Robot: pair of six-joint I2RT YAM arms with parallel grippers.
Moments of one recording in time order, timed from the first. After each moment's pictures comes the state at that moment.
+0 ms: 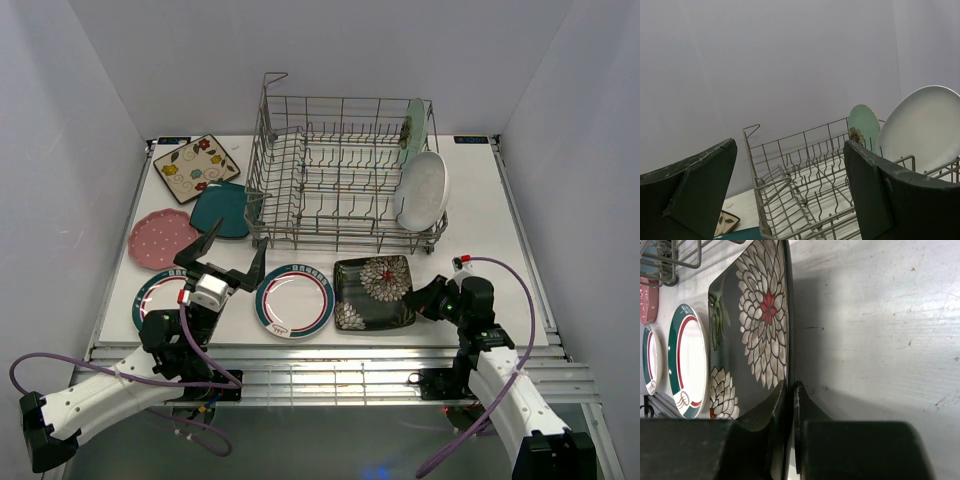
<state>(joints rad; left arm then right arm) -1.00 0.41 0.30 0.78 -0.38 0.56 0.13 0.57 0.05 -0.03 -0.43 0.64</state>
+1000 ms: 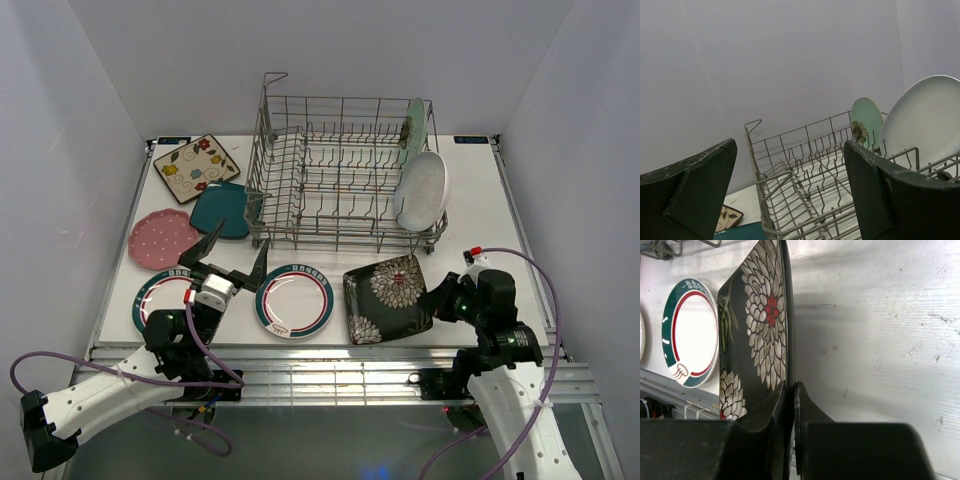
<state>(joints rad) -1.00 0.42 0.28 0.78 -0.38 0.58 0.13 0.35 0.38 -0.67 -0.38 0.45</state>
